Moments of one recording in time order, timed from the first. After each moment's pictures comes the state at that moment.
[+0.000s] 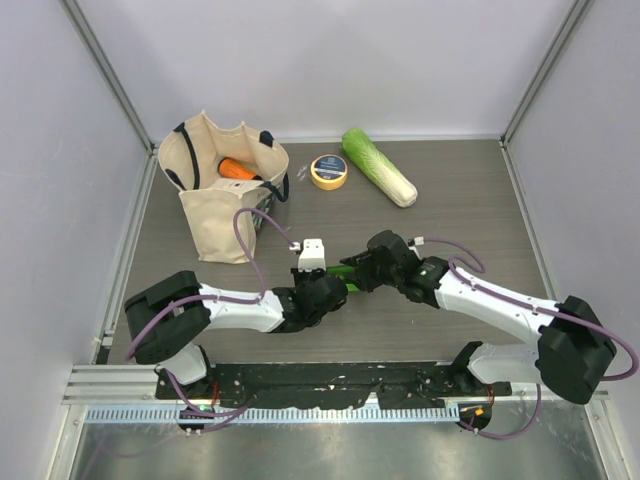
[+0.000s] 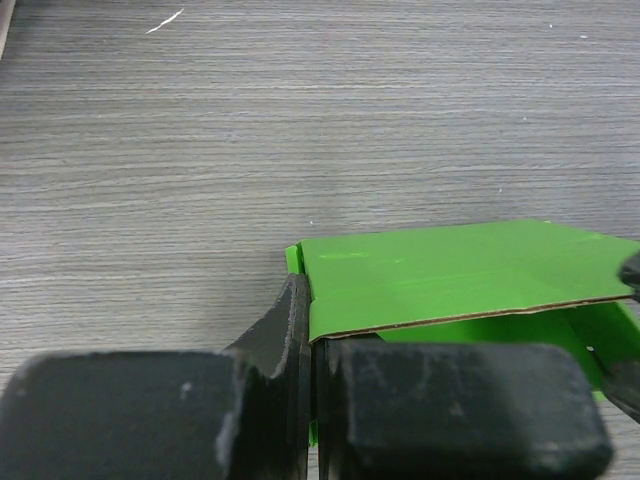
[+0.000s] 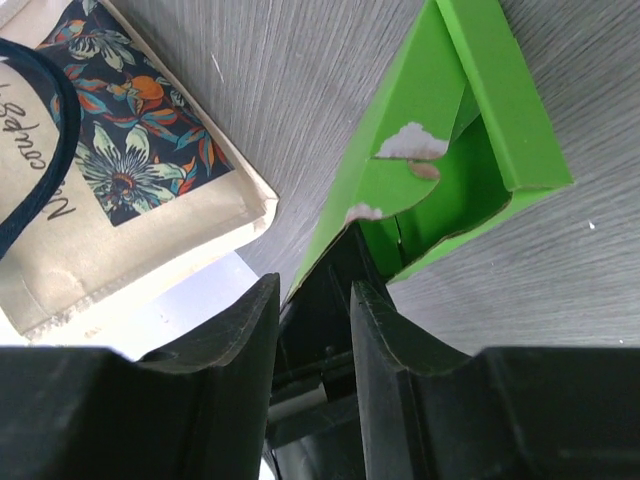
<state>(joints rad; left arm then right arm) -1.15 1.61 0.73 0.11 -0.92 -0.76 0.80 1.22 0.74 -0.31 0.13 1.85</state>
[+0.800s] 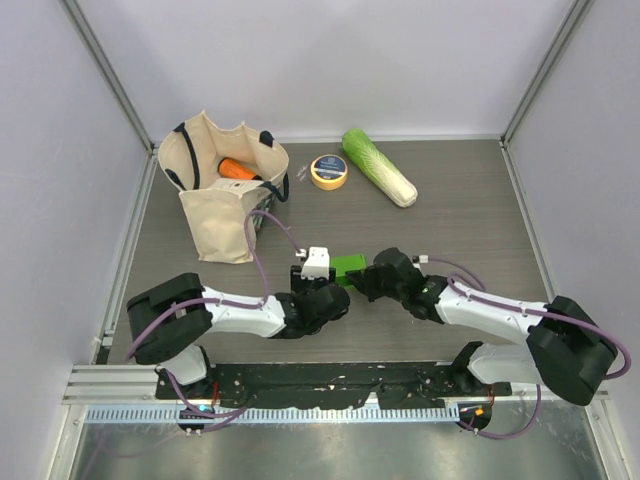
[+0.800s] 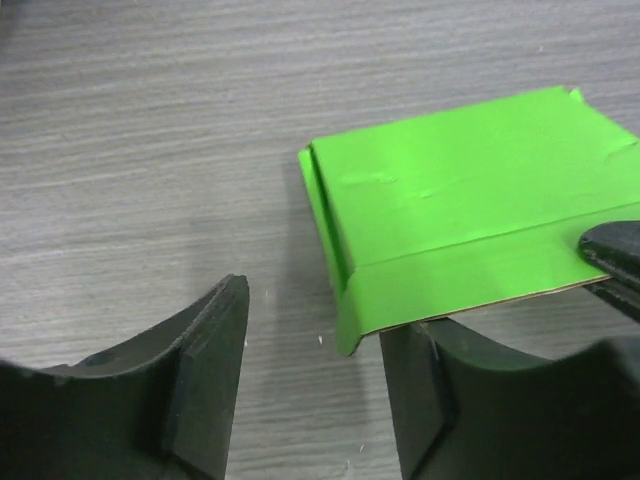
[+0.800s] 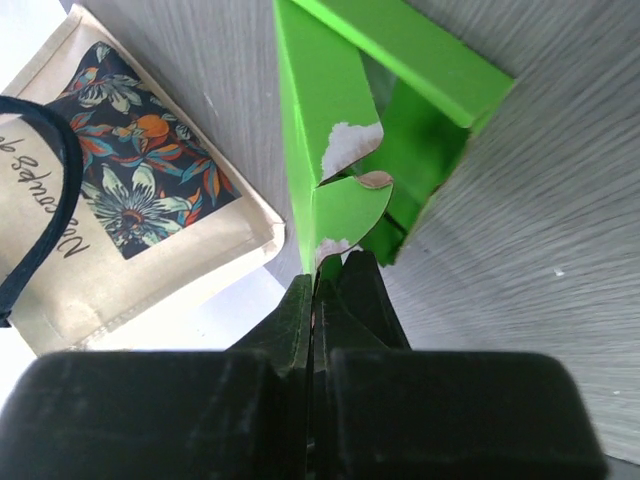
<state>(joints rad) -1.18 1.61 0.72 0.06 -0.93 -0.75 0.80 1.24 0.55 -0.05 0.15 1.98</state>
